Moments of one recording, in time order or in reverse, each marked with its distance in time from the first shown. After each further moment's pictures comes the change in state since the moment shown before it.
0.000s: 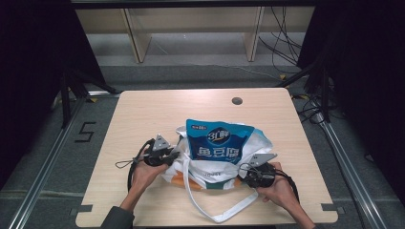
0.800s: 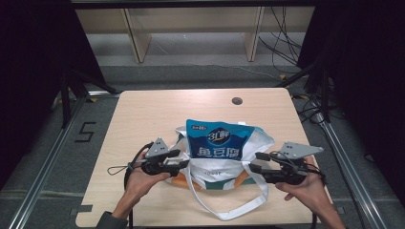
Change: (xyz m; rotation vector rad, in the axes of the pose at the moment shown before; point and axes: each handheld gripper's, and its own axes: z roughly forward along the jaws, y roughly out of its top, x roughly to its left) left arm -0.041 0.022 -0.038 -0.117 -0.177 0.002; right arm 0.009 0.034 -0.101 -0.309 -0.004 0.018
